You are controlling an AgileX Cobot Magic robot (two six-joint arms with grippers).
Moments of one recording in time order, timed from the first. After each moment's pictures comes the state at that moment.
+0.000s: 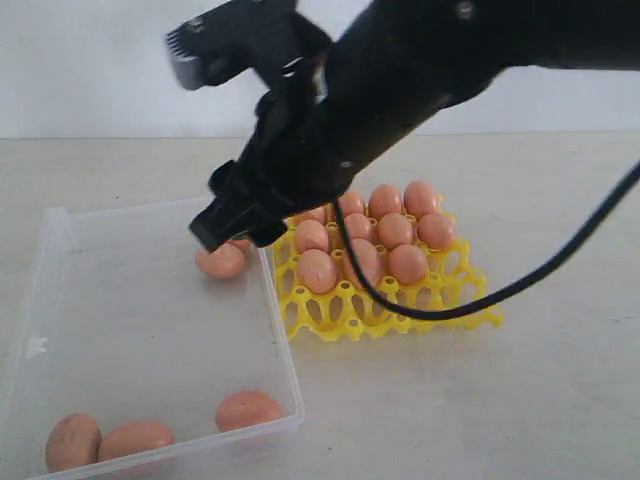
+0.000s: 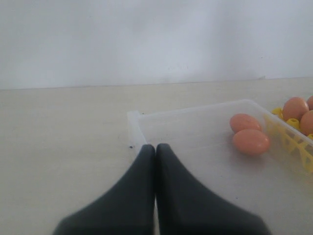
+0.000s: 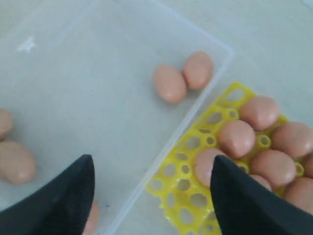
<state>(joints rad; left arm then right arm) -0.03 0.00 0.00 -0.03 0.23 0.02 0.85 1.62 -1.31 -0.02 0.64 -0.07</state>
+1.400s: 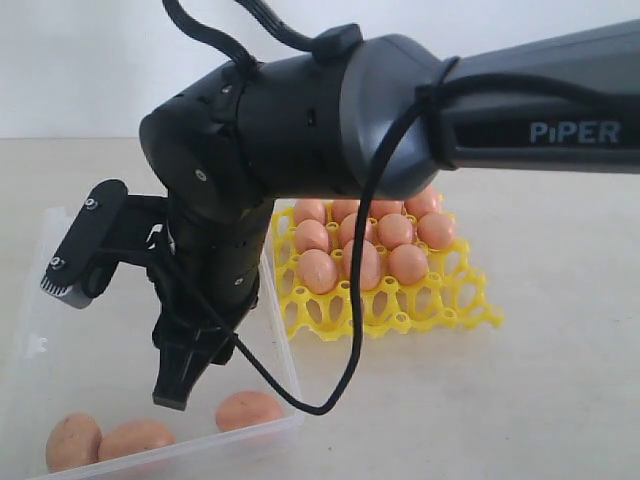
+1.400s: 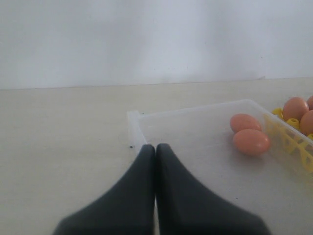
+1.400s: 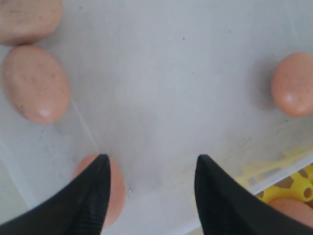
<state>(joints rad) -0.03 0.00 0.00 -0.03 0.23 0.02 1.01 1.95 -1.52 -0.06 0.85 -0.40</state>
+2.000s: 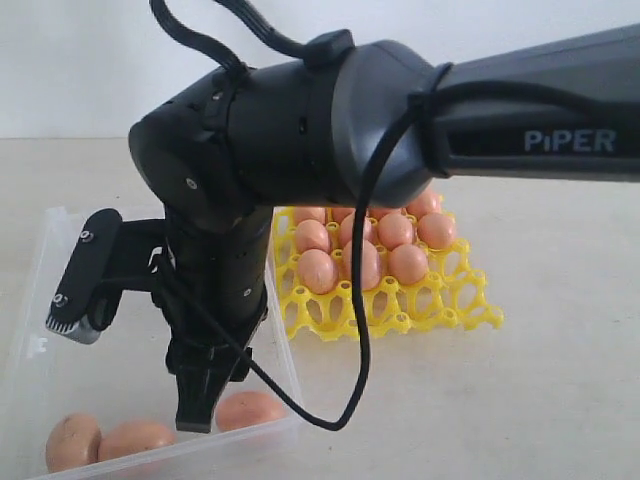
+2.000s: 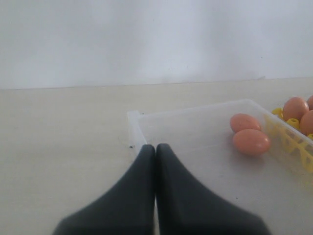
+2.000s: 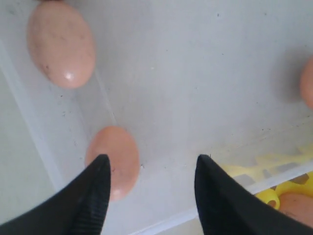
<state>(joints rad) -0.03 0.00 0.00 -0.03 0.23 0.02 1.02 1.95 -1.52 -0.06 0.93 -0.50</state>
